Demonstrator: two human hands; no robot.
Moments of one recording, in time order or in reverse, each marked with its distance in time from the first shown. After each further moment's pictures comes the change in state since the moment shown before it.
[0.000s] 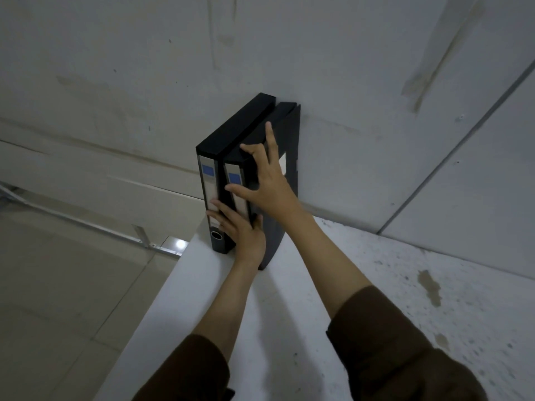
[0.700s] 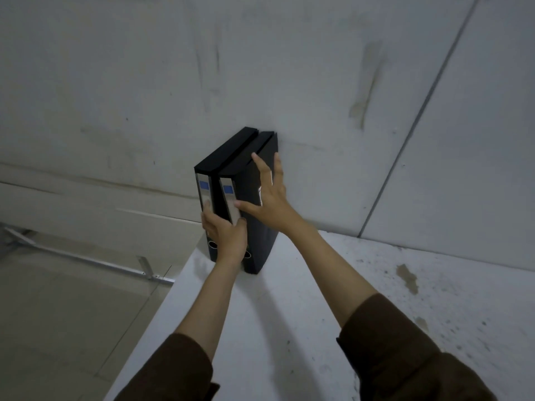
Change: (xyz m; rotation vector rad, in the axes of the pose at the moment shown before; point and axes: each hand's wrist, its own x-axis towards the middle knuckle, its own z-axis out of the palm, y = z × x) left_hand -0.055 0.043 -0.041 -0.121 0.052 0.094; right_hand -0.064 -0.038 -0.048 0.052 0.025 0.100
